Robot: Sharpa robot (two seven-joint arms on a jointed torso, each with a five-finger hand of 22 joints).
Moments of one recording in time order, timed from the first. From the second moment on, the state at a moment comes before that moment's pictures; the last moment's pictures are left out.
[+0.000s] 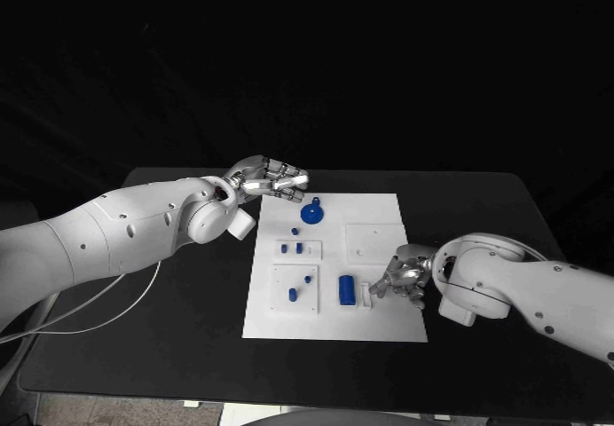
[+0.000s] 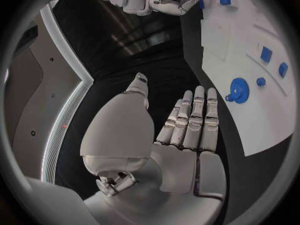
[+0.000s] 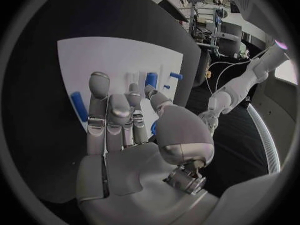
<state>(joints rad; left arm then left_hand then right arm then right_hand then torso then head) 1.26 -0.70 -0.09 1.16 -0.34 0.00 0.28 1.28 -0.15 0.01 0.25 0.05 0.76 0.19 0.06 0.05 0.97 0.18 0.06 0.06 1.03 0.16 0.07 0.07 0.05 0.90 0.15 0.07 0.07 1.07 -0.81 0.06 1.58 -1.06 0.08 -0.59 0.99 0.01 0.25 -0.18 0.22 1.17 0.04 0.06 0.38 1.27 -0.05 0.85 1.08 1.47 -0.10 1.02 1.14 0.07 1.47 -0.13 0.48 1.17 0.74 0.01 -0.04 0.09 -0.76</state>
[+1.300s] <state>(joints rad) 1.26 -0.72 -0.09 1.17 -0.34 0.01 0.29 1.27 -0.14 -0.01 0.23 0.05 0.75 0.19 0.06 0.05 1.00 0.17 0.06 0.06 1.03 0.16 0.07 0.07 0.05 0.90 0.15 0.08 0.07 1.02 -0.86 0.12 1.43 -1.18 0.12 -0.61 1.06 -0.15 0.24 0.05 0.05 1.08 0.08 0.07 0.14 1.26 -0.02 0.85 1.05 1.46 -0.08 1.02 1.13 0.08 1.47 -0.11 0.47 1.18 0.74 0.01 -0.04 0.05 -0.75</state>
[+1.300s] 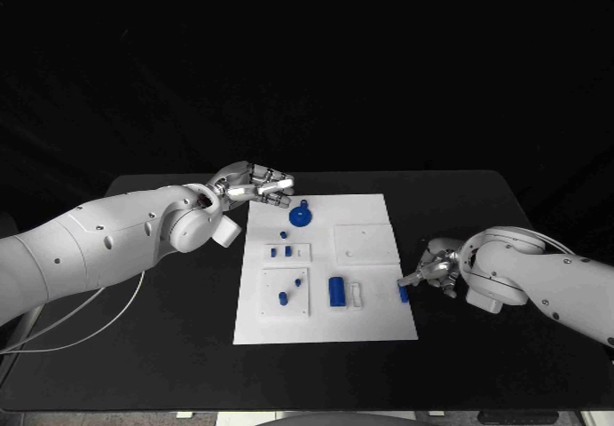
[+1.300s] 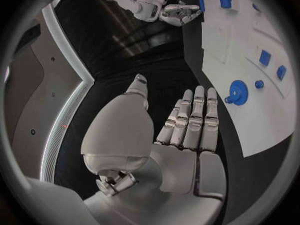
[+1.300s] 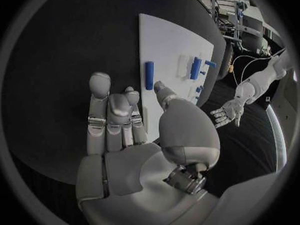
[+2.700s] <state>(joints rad) 1.26 -0.72 -0.09 1.17 -0.34 0.04 0.28 1.26 -0.13 -0.01 0.22 0.05 0.75 0.19 0.06 0.05 1.00 0.17 0.06 0.06 1.03 0.16 0.07 0.07 0.05 0.90 0.15 0.08 0.07 0.97 -0.82 0.12 1.42 -1.22 0.11 -0.60 1.08 0.00 0.32 -0.18 0.05 1.18 0.05 0.06 0.81 1.26 -0.03 0.84 1.06 1.46 -0.09 1.01 1.14 0.08 1.47 -0.11 0.47 1.18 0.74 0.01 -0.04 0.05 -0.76</state>
